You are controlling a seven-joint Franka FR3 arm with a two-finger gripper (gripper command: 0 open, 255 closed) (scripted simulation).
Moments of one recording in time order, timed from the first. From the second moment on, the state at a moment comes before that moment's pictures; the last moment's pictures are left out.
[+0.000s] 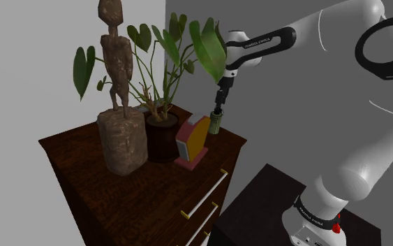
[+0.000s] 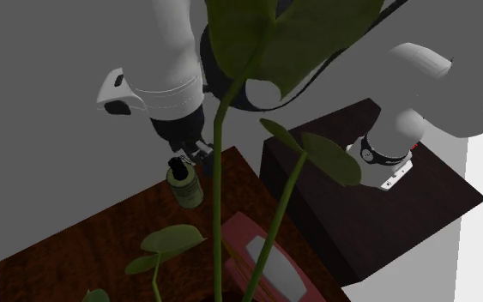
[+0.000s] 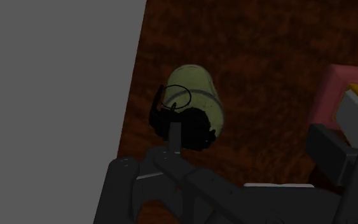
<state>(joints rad) 0.01 -0.05 -0.15 -2.08 -0.01 2.03 -0.49</state>
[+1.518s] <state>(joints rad) 0.00 0.14 -0.15 -2.01 -0.01 2.17 -0.55</state>
